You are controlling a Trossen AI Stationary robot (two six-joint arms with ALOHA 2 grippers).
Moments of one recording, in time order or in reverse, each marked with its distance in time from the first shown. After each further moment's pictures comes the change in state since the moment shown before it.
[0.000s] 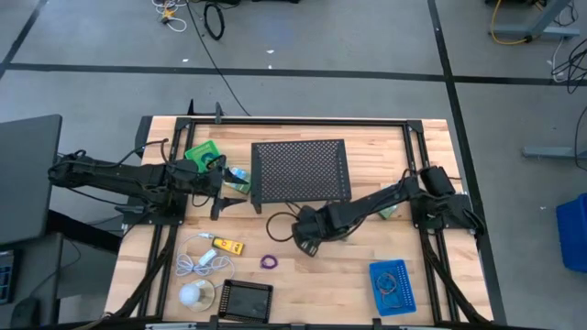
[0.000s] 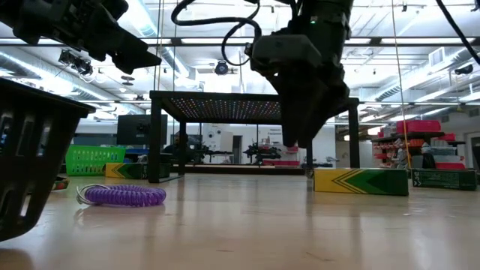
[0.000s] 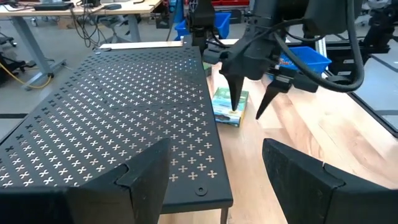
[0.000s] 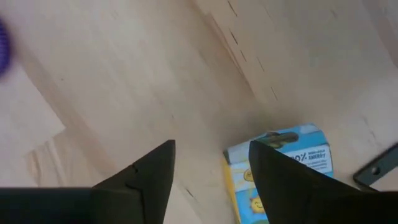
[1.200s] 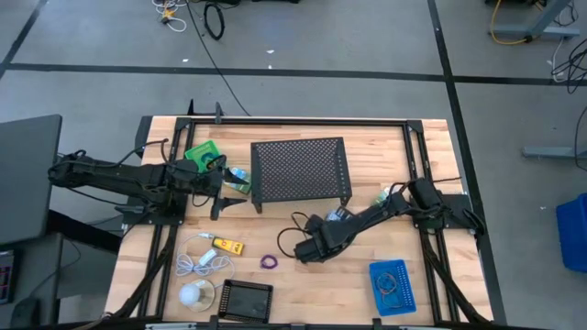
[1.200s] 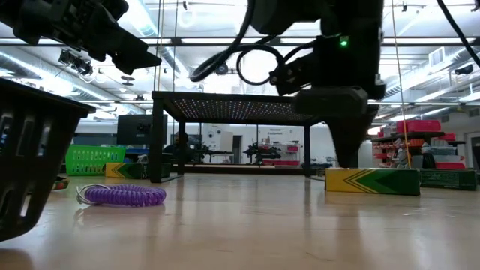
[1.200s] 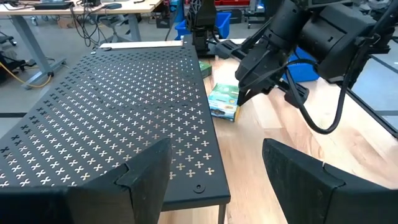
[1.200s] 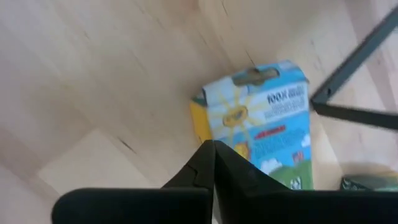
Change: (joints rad) left arm 0.000 0.000 0.000 -0.002 0.000 -0.004; right arm 0.096 0.136 0.081 -0.322 0.098 0.178
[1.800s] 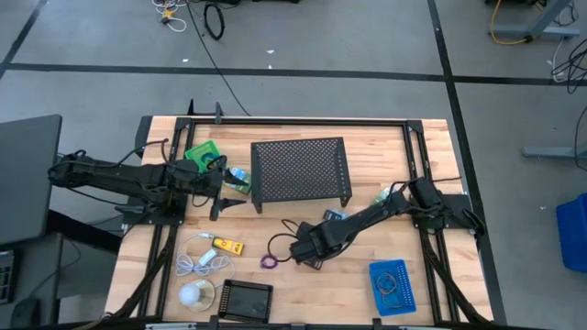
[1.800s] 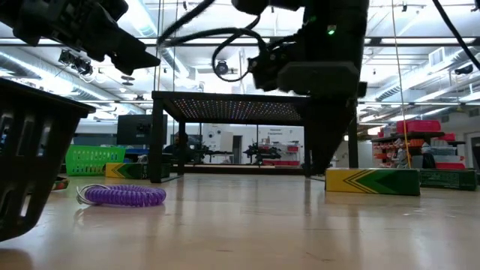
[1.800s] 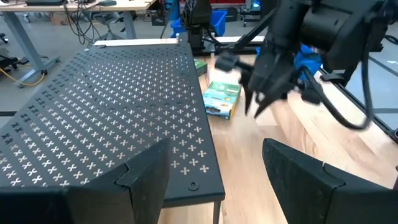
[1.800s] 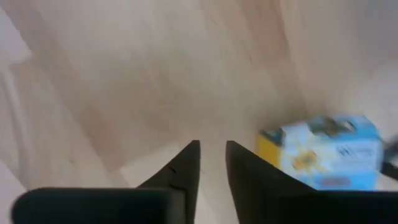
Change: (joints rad) left arm 0.000 0.000 0.000 -0.010 0.018 -0.004; right arm -0.009 -0.011 0.003 0.191 -0.084 -0.229
